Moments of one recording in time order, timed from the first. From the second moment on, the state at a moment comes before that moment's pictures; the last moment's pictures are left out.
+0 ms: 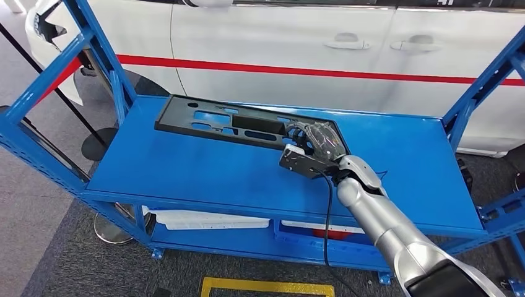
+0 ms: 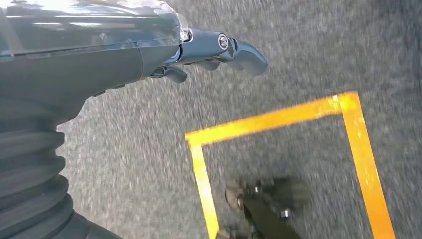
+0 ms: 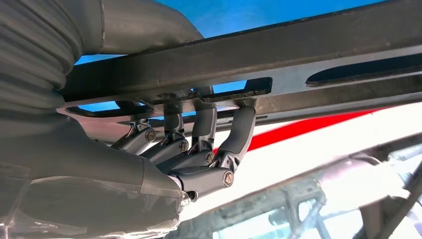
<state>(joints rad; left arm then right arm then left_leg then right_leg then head) -0.03 -0.06 0.16 -0.19 -0.15 0.18 -0.26 -0.91 0.10 0.78 -0.67 0.45 -0.31 -0.33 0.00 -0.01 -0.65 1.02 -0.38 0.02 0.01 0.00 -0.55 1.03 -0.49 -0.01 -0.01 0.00</state>
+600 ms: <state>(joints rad) -0.03 -0.06 0.17 -0.19 -0.15 0.19 -0.25 -0.94 0.14 0.80 -0.62 0.42 -0.28 -0.33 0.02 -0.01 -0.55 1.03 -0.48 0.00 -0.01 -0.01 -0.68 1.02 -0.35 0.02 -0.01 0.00</state>
